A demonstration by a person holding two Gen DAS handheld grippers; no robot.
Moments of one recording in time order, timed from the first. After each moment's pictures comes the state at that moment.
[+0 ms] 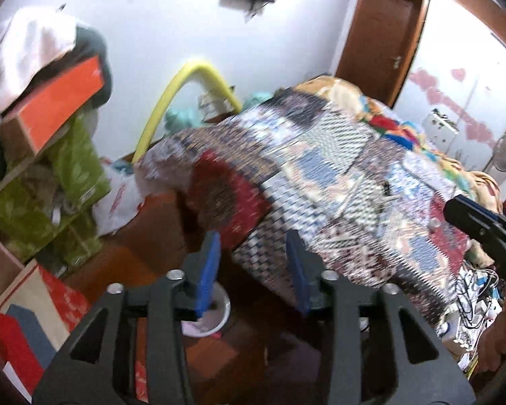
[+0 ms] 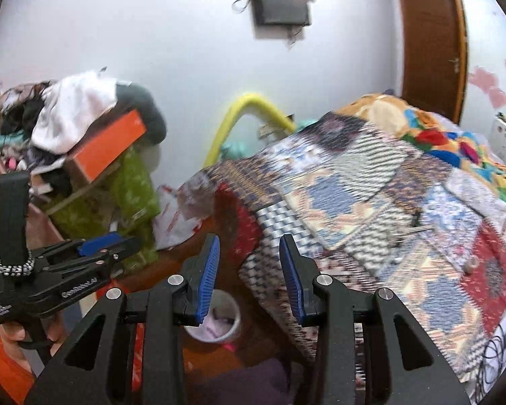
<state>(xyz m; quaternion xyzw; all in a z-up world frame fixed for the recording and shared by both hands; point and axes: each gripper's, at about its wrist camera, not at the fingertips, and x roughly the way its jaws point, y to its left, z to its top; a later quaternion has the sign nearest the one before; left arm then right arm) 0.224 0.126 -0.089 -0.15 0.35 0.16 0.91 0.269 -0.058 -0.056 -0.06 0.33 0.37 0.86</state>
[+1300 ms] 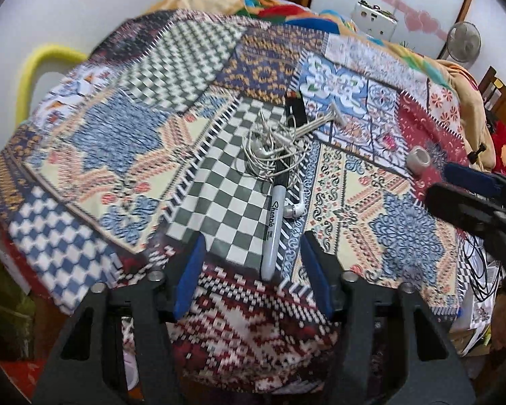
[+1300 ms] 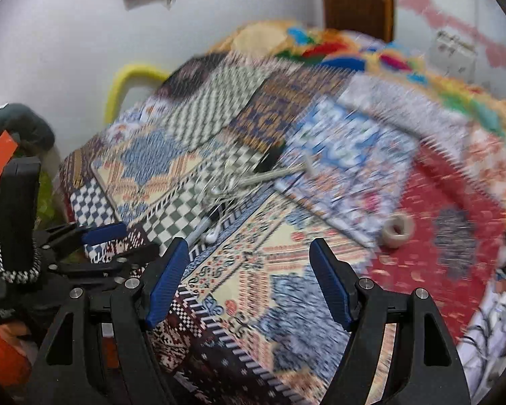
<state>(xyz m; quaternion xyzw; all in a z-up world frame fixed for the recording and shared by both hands) 0.519 -0.059 -0.247 -0.06 0.49 -0.03 0.87 0.477 -0.207 -0.192 -0.02 0.46 0.26 0.85</state>
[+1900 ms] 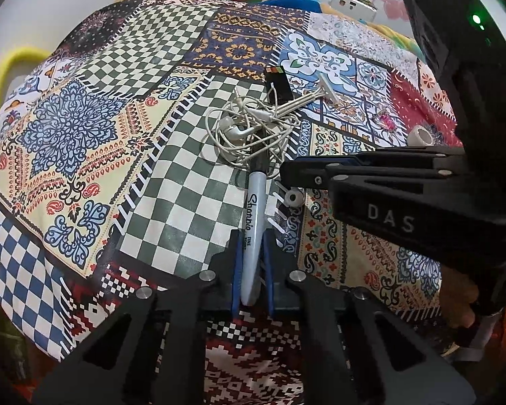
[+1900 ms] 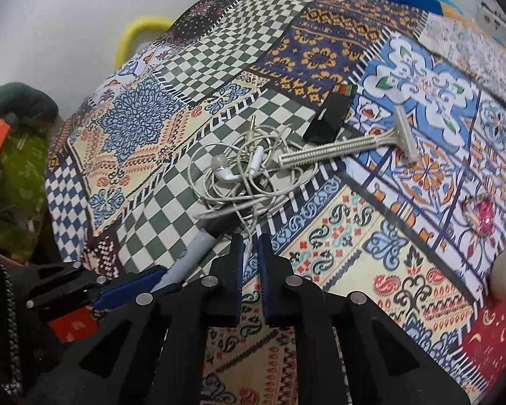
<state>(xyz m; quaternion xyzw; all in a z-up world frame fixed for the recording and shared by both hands) 0.538 -0.066 -0.283 -0.06 0.50 -0.08 0.86 0.534 -0.148 -0.270 -0.03 0.53 0.30 0.79</state>
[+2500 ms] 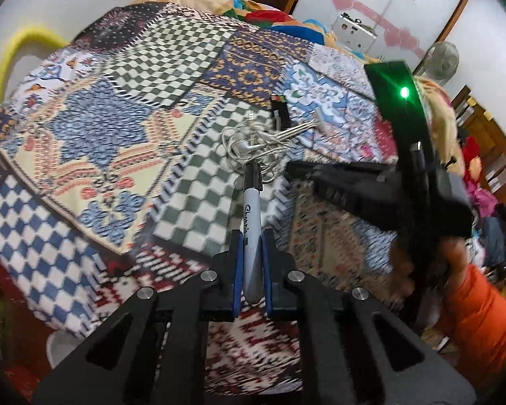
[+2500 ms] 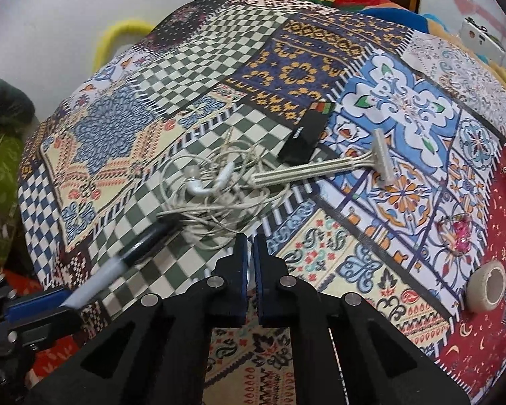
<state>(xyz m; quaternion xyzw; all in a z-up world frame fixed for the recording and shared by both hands) 0.509 -0.032 -0.245 -0.11 0.48 -0.09 0.87 0.550 -0.139 -0.274 -0.07 0.51 0.25 0.82</state>
